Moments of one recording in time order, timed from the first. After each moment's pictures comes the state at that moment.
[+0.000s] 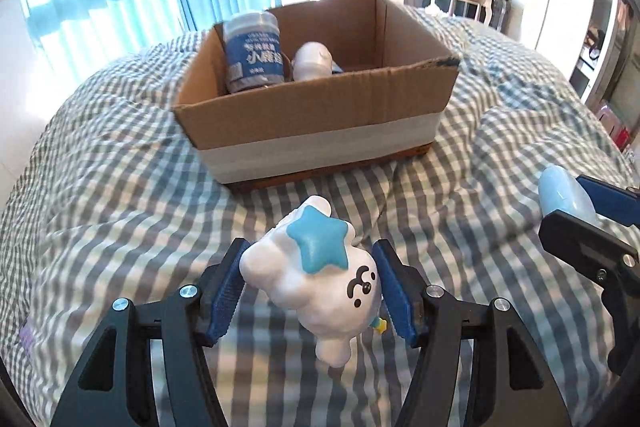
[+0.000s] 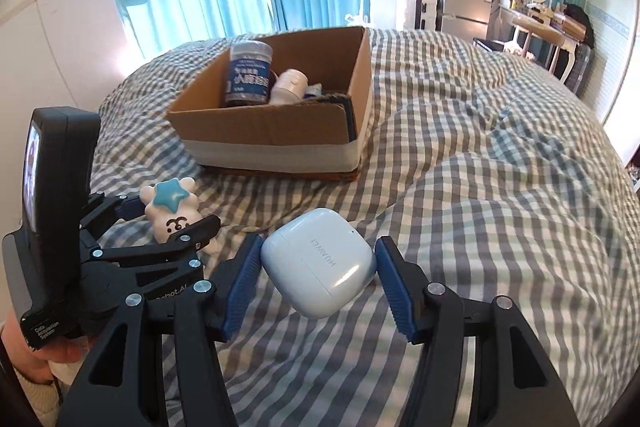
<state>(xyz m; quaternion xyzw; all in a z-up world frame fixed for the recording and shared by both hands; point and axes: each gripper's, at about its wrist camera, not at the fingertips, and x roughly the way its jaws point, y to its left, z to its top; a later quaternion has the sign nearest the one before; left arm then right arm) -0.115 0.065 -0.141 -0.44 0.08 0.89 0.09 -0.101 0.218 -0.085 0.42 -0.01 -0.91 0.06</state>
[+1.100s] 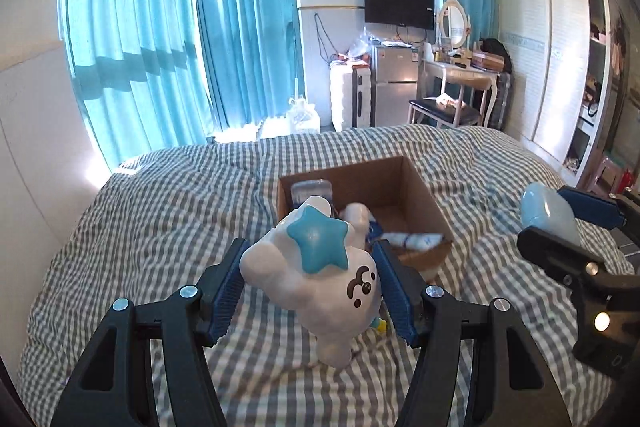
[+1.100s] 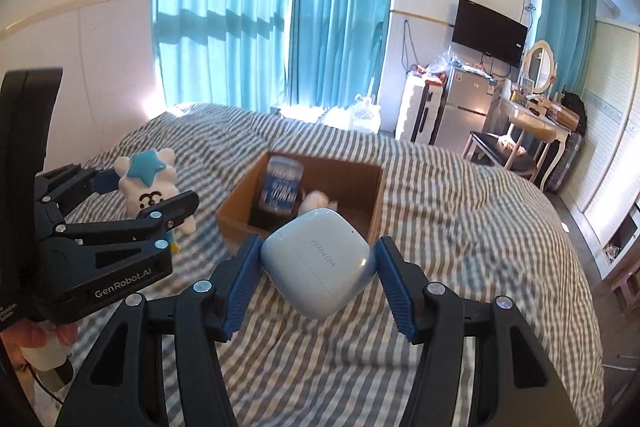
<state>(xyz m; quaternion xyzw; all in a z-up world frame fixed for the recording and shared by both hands) -0.129 0.027 0.005 -0.30 0.06 0.95 0.07 -0.102 0.178 0.043 0.30 0.06 -0.95 0.06</state>
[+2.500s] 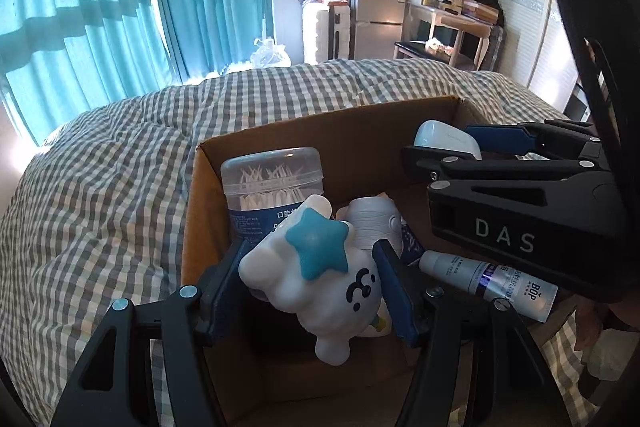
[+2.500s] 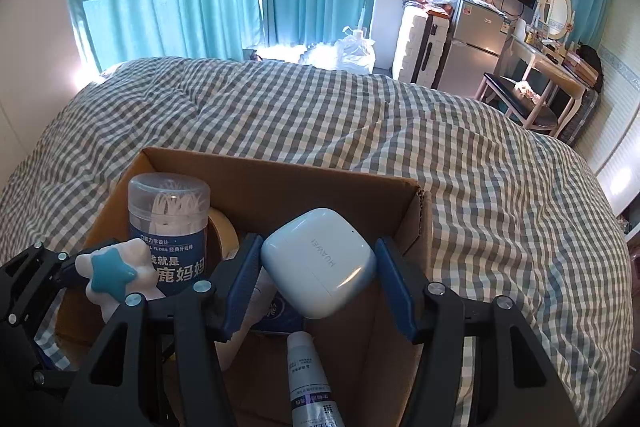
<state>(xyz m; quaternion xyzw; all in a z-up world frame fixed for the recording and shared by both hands) -0.306 0.069 -0.124 -0.40 0.07 0.90 0.13 -0.376 0.188 -0.087 0.42 0.05 -0.90 0.03</state>
